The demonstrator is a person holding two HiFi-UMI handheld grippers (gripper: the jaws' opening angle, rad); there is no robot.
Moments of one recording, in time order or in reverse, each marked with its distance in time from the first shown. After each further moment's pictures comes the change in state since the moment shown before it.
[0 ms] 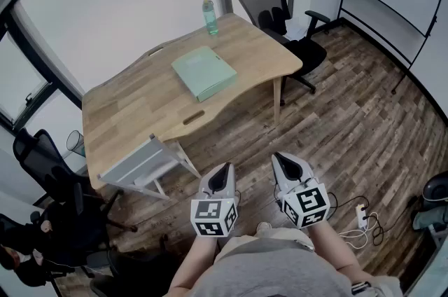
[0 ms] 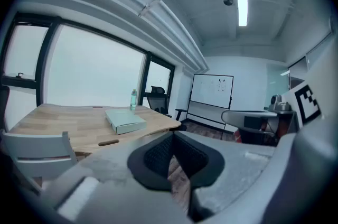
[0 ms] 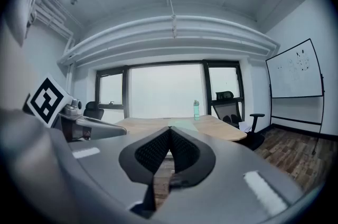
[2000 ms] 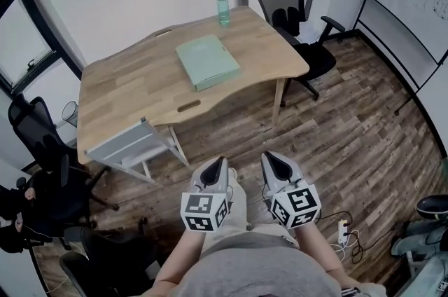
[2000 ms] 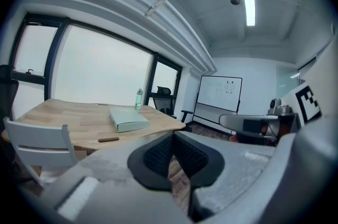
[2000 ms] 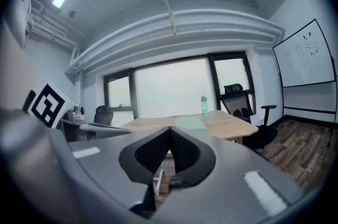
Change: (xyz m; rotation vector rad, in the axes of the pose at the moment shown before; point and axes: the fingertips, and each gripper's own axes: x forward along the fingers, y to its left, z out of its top) left arm 0.022 -0.009 -0.007 -0.050 -0.015 0.075; right arm 0.017 -0.015 -0.012 0.062 0.025 0.117
